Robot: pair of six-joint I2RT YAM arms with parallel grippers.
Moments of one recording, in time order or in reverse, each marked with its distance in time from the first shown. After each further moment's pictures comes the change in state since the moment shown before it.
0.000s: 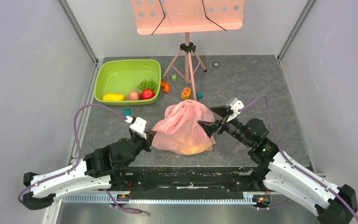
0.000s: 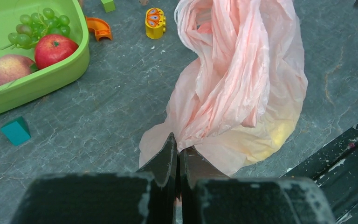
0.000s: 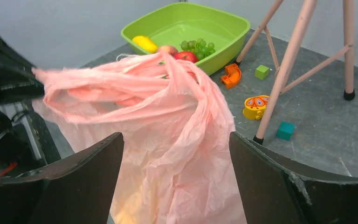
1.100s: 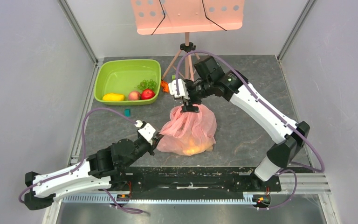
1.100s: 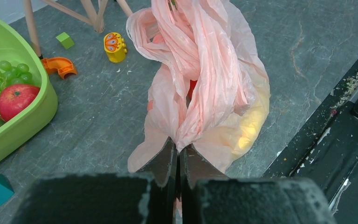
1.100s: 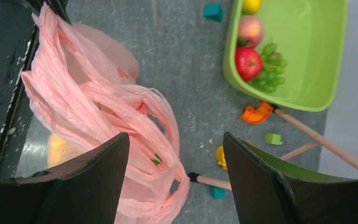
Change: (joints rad) left arm 0.000 0.008 -0.054 0.158 0.207 0.217; right arm -0.004 0.903 1.305 -1.223 -0.522 -1.125
